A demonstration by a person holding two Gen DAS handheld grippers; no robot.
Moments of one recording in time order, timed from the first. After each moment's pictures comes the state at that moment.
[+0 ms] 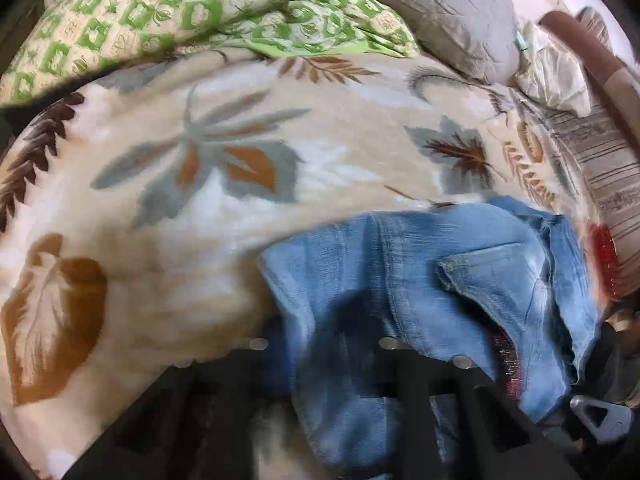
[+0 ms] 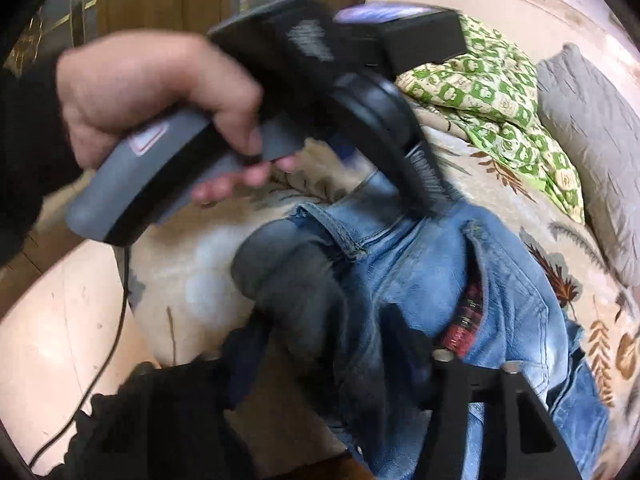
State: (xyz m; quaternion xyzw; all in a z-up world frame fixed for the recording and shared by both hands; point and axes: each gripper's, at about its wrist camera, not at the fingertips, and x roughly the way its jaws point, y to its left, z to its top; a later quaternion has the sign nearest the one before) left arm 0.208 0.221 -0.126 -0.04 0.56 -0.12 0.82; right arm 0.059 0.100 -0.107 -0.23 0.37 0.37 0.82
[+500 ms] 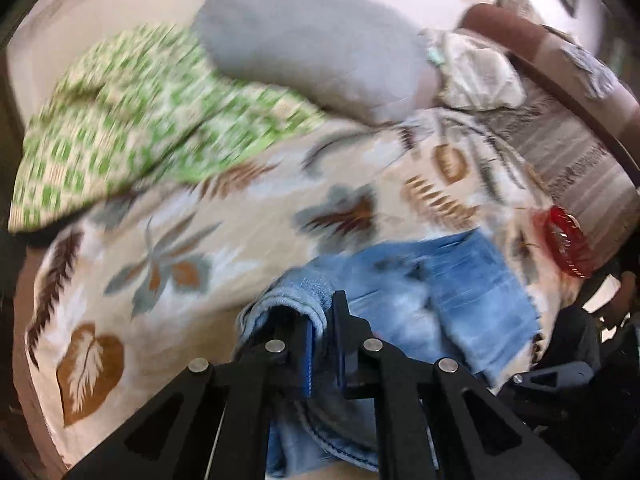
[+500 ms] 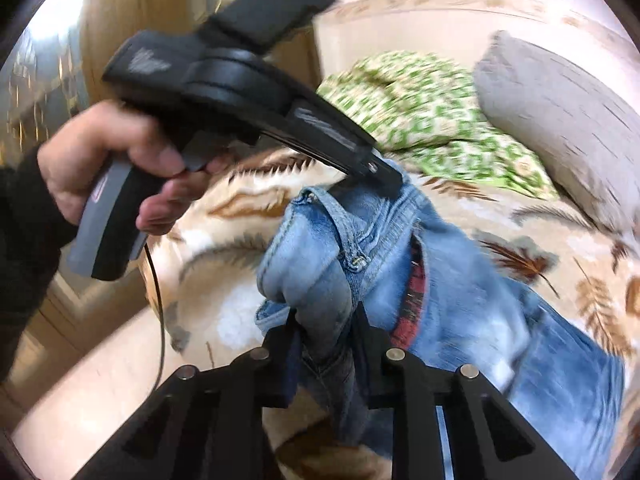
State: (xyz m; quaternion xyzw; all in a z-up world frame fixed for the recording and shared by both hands) left arm 0.160 0.117 0.012 0.04 0.46 -0.18 0.87; right arm 0.054 -0.006 -0.049 -0.06 0.33 0.39 0.86
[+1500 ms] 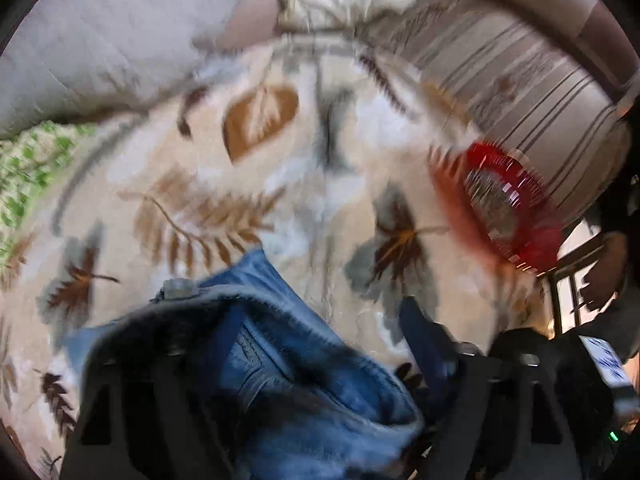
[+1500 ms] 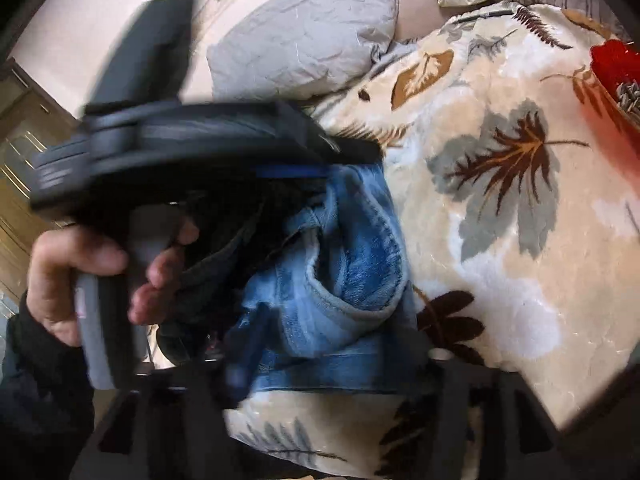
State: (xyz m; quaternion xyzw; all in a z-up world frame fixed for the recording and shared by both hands) left arm 0.182 -0.176 -0.043 0.11 0.51 -0.30 0.80; right arm 0.059 -0.308 -0.126 0.29 0.41 0.19 0.85
